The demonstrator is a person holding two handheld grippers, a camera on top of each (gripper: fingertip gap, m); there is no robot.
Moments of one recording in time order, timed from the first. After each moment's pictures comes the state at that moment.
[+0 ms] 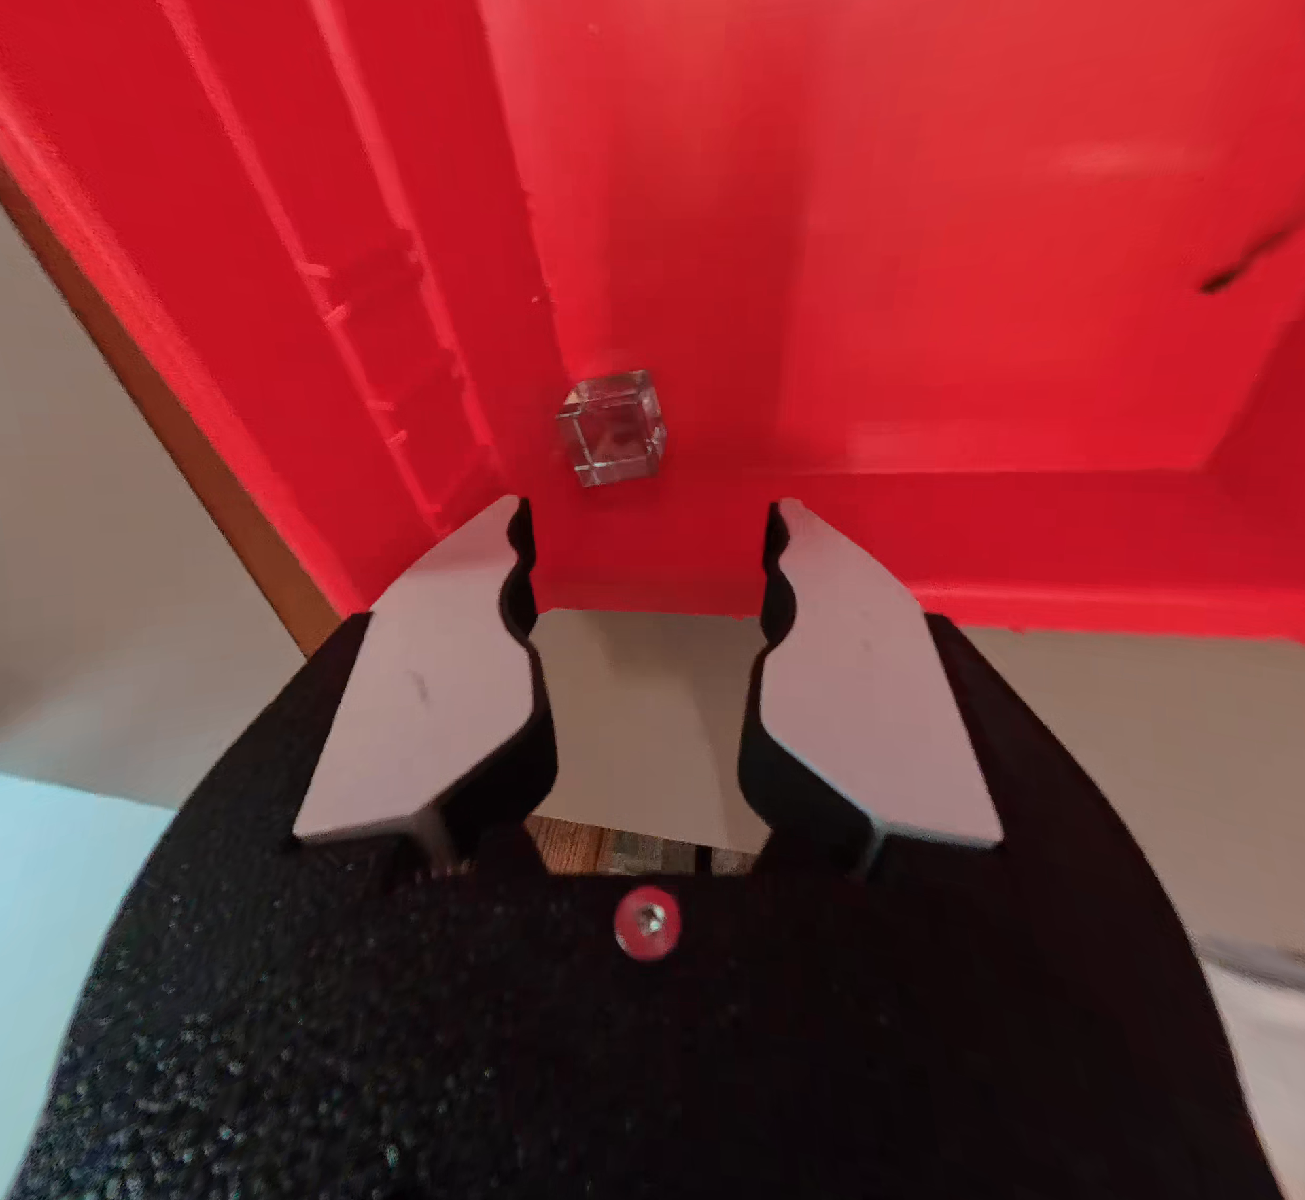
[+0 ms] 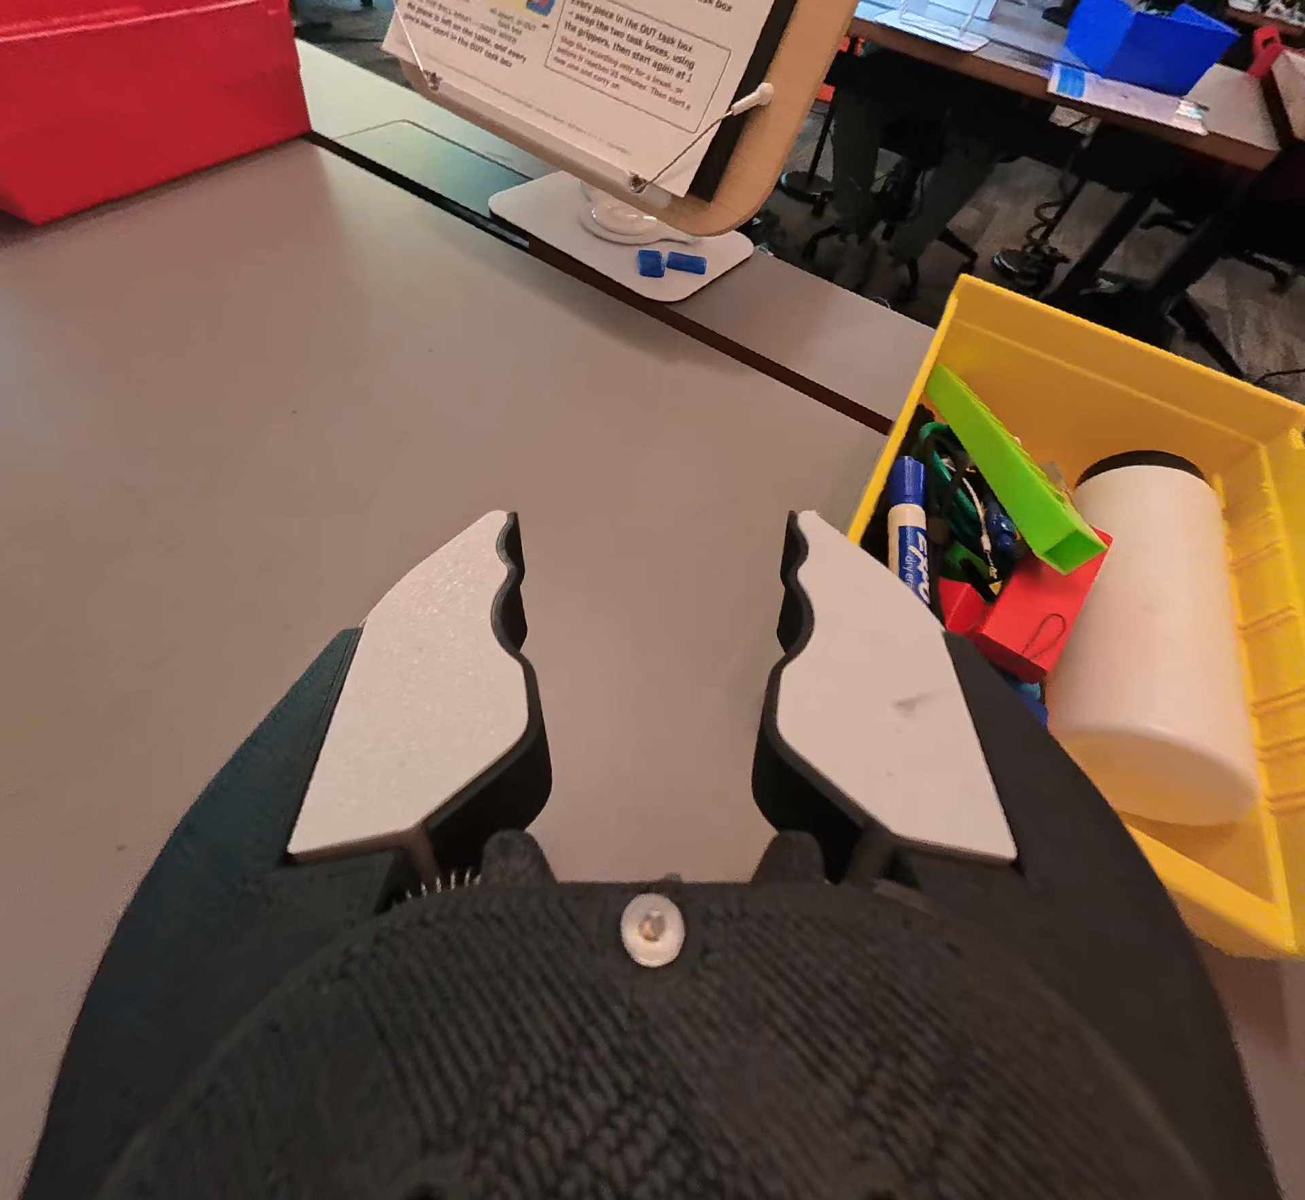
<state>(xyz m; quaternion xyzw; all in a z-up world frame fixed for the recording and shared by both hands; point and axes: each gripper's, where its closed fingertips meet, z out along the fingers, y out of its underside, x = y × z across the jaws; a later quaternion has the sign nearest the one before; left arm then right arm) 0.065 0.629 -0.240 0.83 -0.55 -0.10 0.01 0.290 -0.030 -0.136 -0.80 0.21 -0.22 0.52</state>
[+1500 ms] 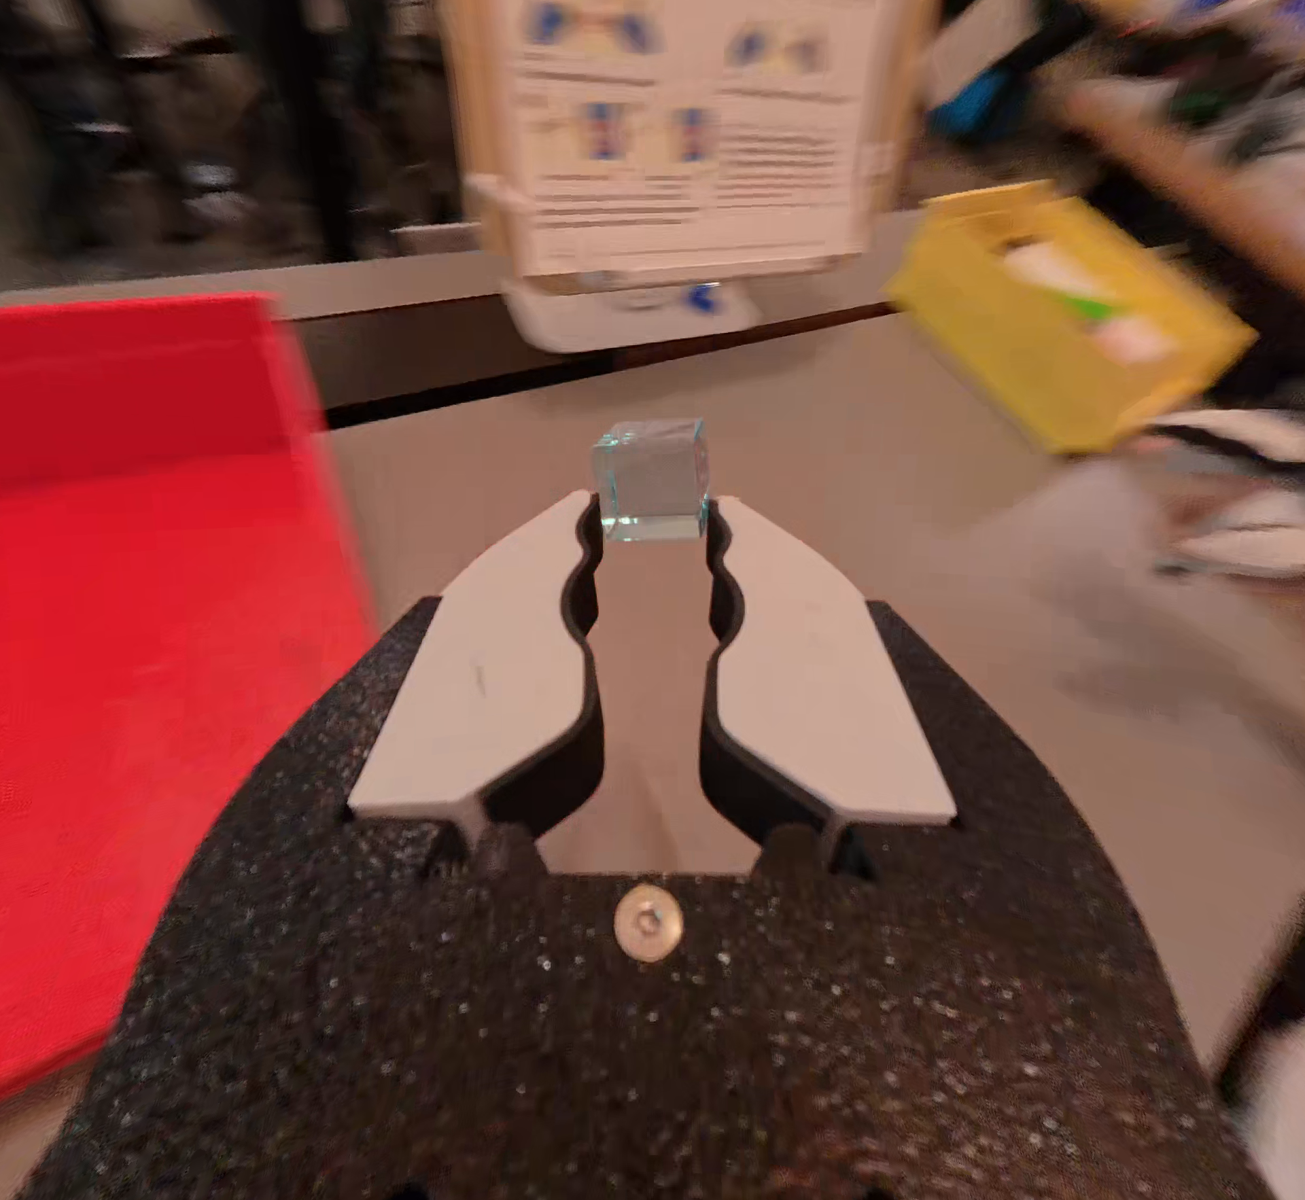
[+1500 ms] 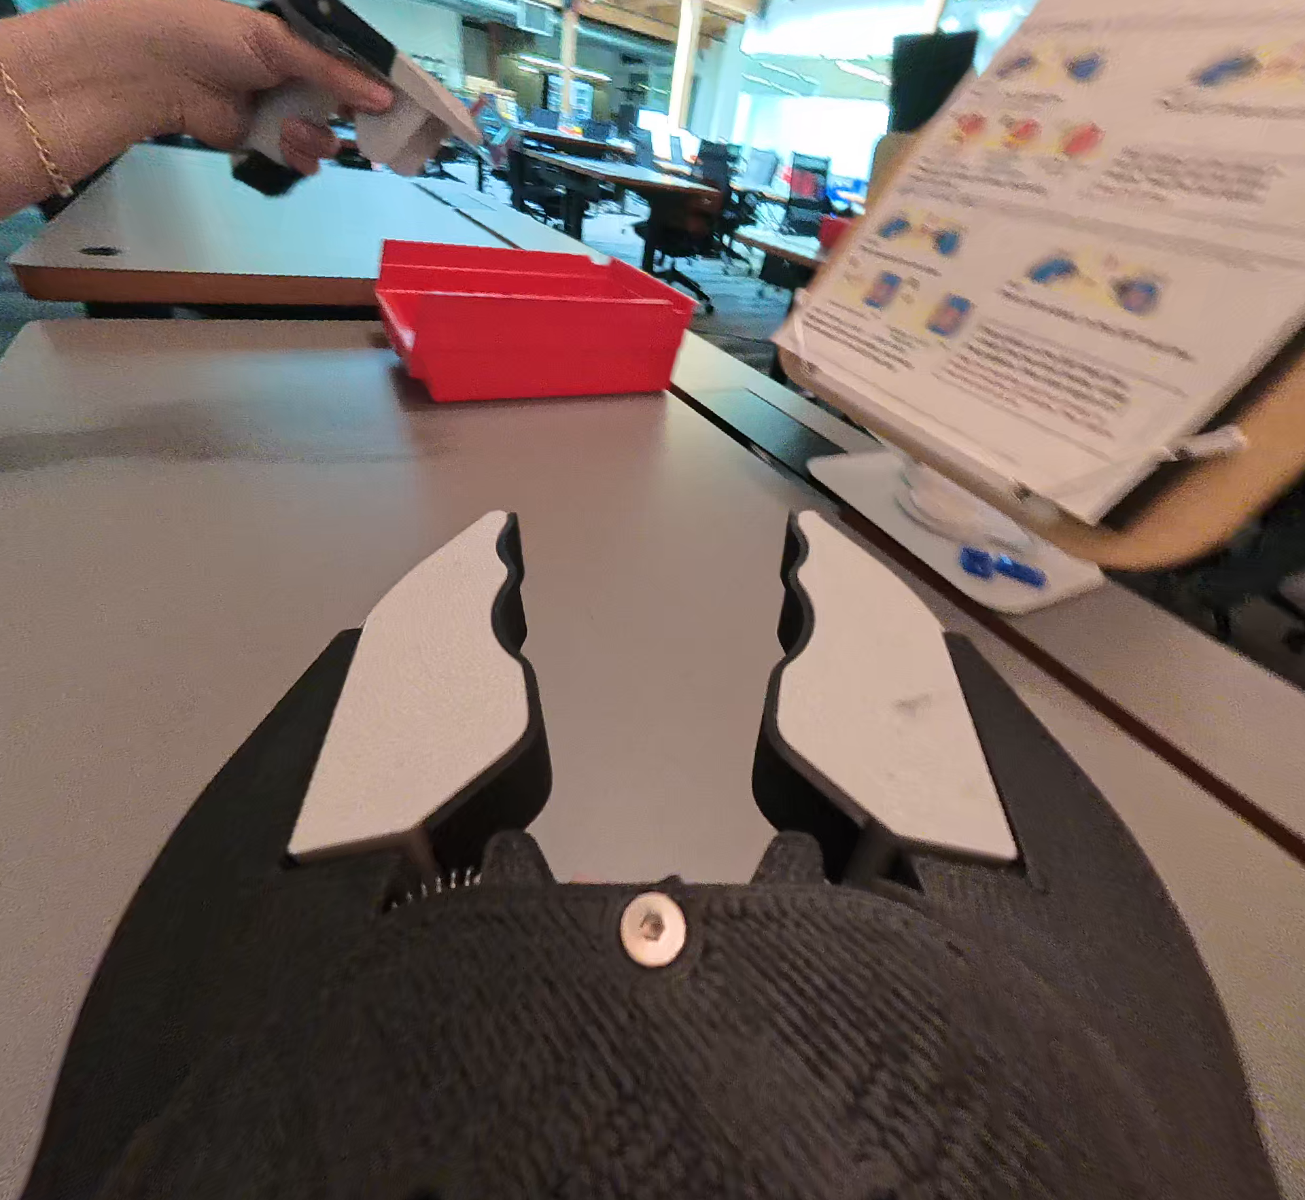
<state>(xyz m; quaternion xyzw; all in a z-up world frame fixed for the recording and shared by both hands) 0.153 0.438 -0.078 0.61 -0.59 0.45 -0.28 0.215 0.110 -0.129 -0.73 0.00 -0.11 0.68</state>
